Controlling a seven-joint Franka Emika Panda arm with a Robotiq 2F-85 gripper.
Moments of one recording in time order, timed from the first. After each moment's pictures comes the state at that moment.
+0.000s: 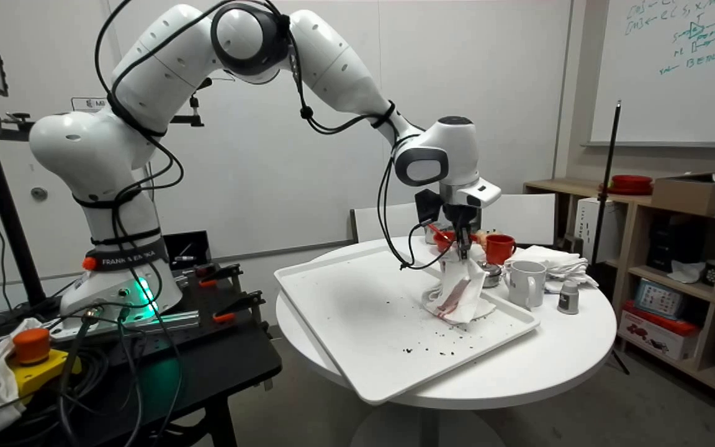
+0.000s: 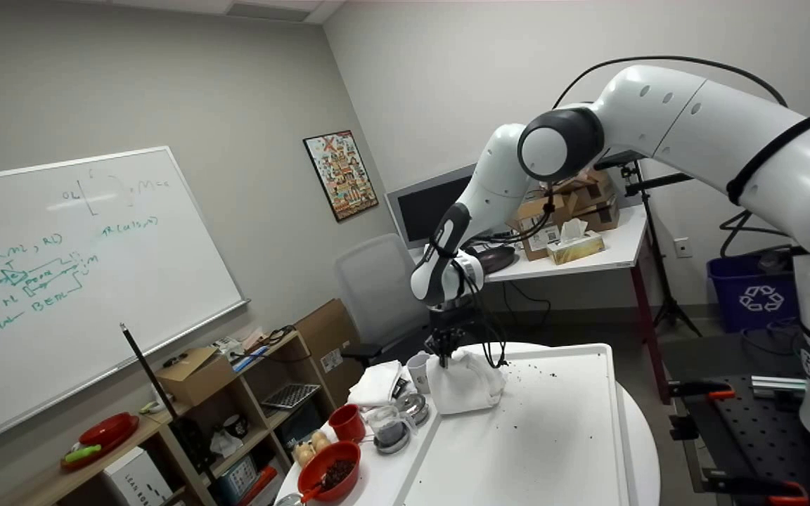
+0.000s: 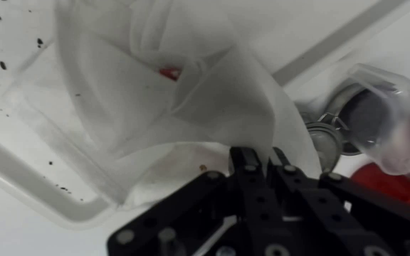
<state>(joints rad) -0.44 0.81 0.03 -1.58 0.33 2.58 0.00</state>
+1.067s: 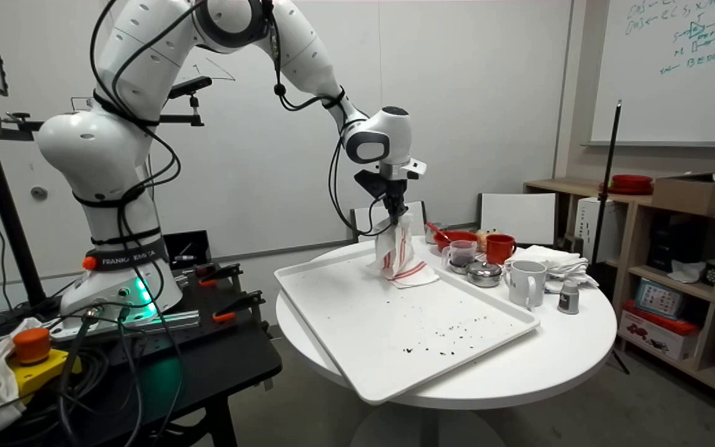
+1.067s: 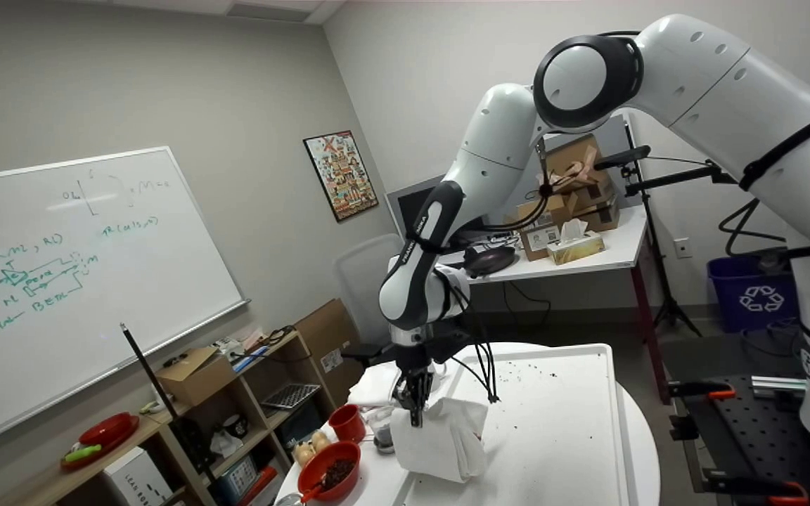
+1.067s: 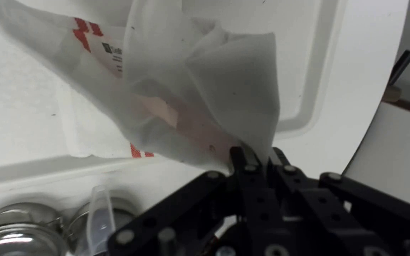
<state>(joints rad) -0.29 0.59 0.23 -1.89 0.36 2.61 -0.29</state>
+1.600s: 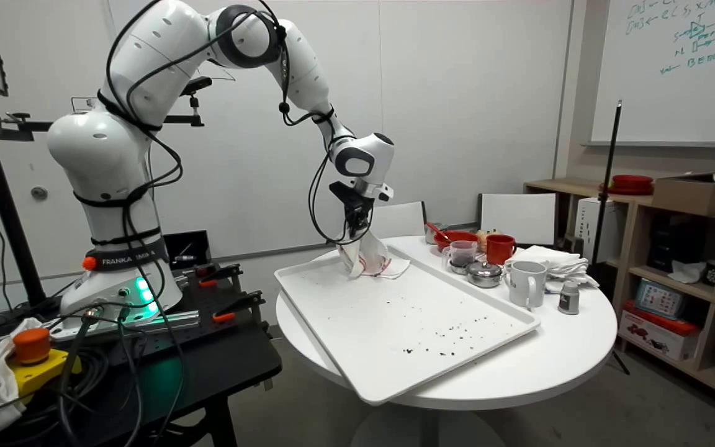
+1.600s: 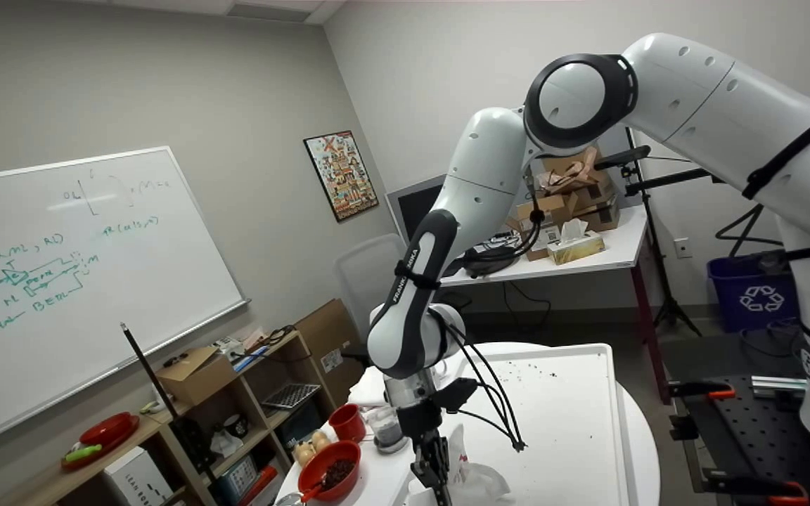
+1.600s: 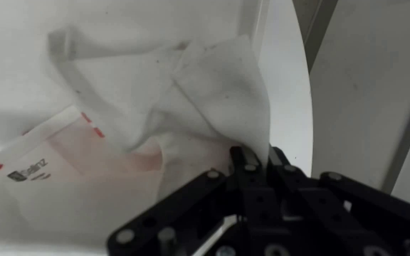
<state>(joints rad) -0.17 0.68 0.26 -1.85 0.36 2.36 -0.32</state>
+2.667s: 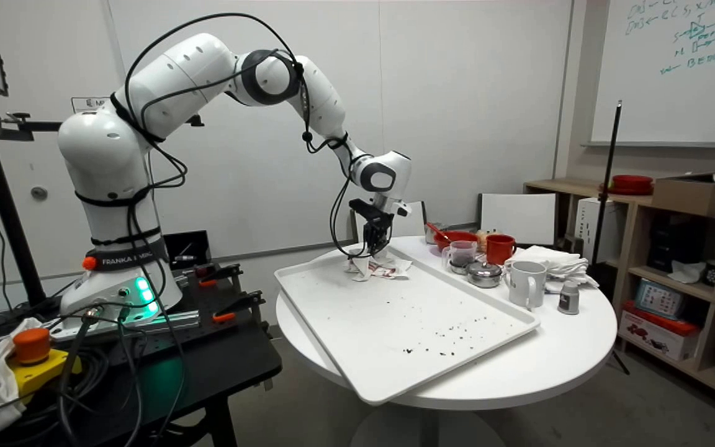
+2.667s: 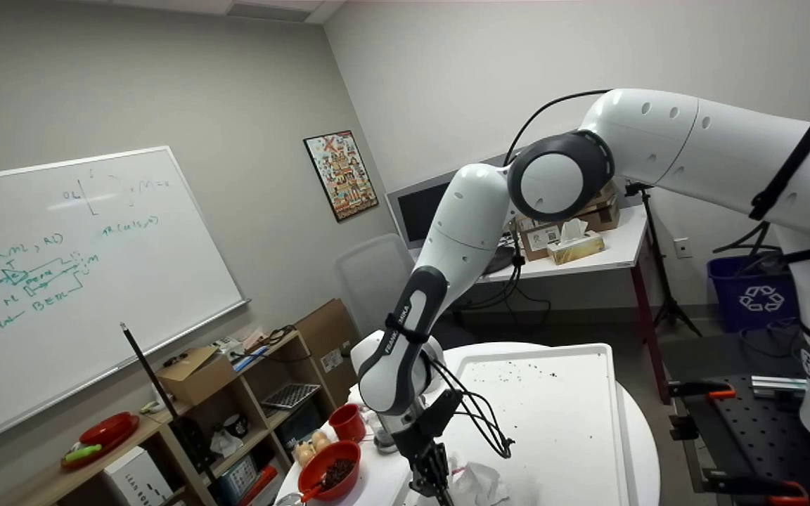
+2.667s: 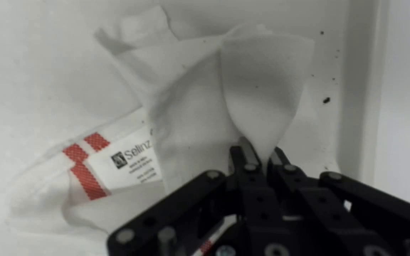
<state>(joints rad) -0.03 0.93 0.07 -1.51 0.19 2.20 -0.10</state>
